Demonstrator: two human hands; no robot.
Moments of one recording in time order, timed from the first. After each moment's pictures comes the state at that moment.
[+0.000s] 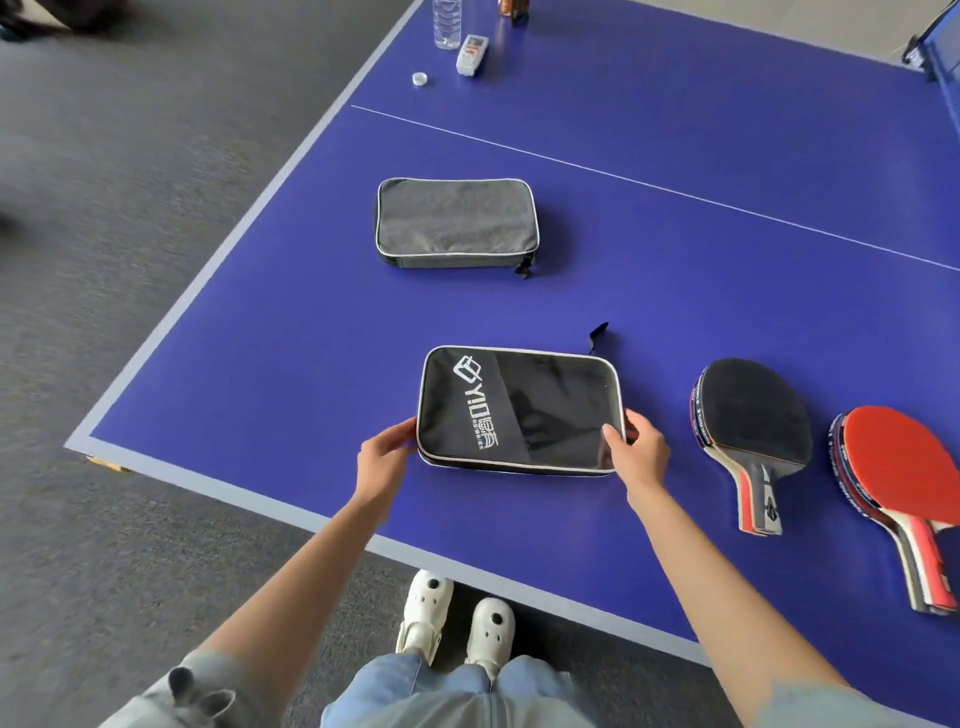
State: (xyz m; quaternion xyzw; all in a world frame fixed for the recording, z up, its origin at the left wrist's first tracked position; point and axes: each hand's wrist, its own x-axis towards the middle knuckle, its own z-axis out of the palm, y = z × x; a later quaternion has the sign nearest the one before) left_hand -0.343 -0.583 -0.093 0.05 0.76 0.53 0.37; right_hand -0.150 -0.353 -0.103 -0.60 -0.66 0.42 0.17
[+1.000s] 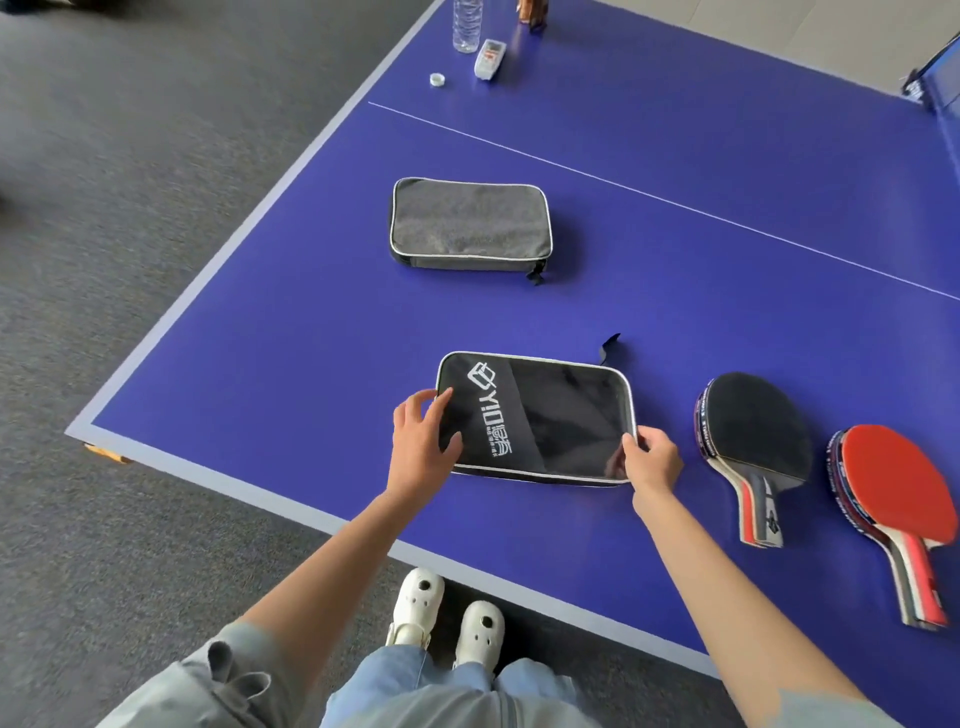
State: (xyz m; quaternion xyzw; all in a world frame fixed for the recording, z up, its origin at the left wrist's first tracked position) left_hand -0.340 -0.559 -0.100 0.31 0.86 0.37 0.18; right_hand -0.157 -0.355 -0.097 -0.66 -0.62 0.39 0.17
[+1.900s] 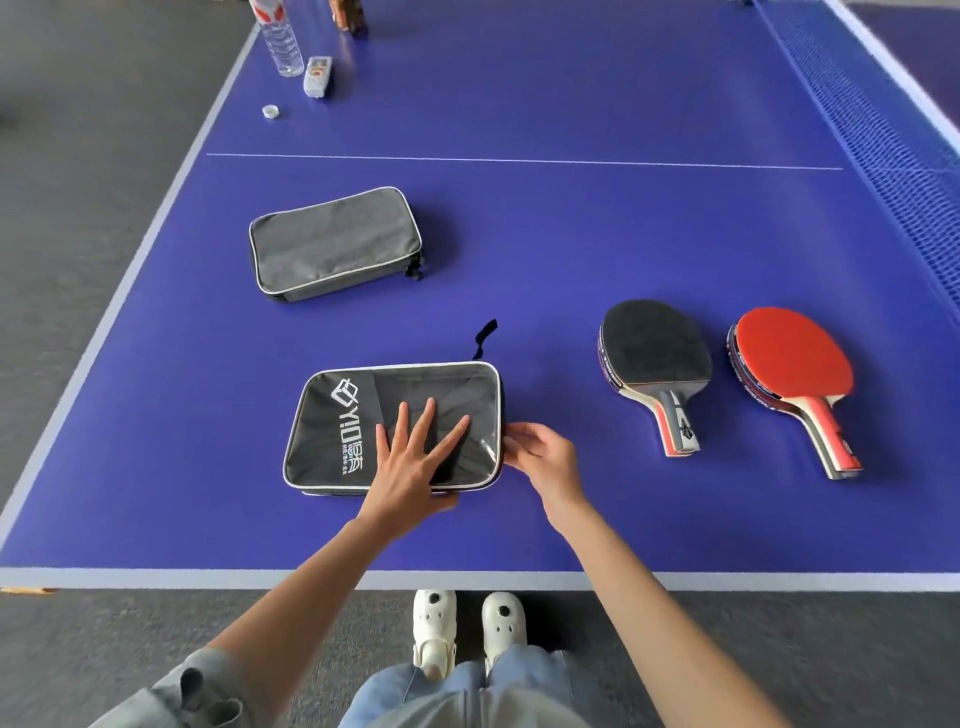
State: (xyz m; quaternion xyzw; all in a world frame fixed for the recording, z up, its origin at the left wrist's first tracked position) left_hand -0.288 -0.525 -0.089 0.61 0.77 0.07 0.17; right_hand -0.126 -0.419 -0.087 -0.50 -0.46 0.68 0.27
